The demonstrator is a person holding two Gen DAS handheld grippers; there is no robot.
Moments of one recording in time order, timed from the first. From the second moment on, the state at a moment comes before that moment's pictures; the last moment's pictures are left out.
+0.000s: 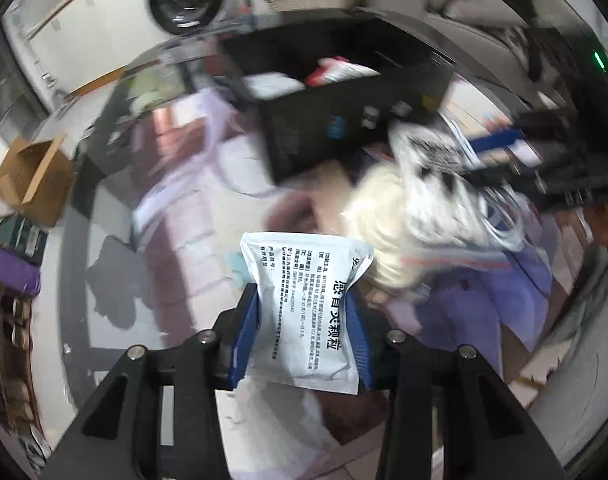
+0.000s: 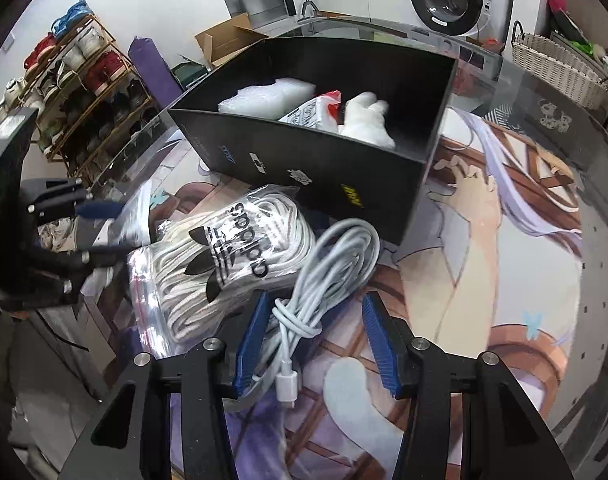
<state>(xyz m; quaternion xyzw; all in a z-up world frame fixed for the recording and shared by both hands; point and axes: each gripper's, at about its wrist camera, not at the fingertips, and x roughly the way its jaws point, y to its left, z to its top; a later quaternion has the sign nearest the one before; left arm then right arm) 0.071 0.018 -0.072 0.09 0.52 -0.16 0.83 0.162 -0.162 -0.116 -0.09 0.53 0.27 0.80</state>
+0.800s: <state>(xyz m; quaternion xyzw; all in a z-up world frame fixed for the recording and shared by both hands) 0.102 0.016 -0.088 0.09 0.52 -0.09 0.85 0.153 -0.148 -0.116 -0.22 0.53 0.26 0.77</state>
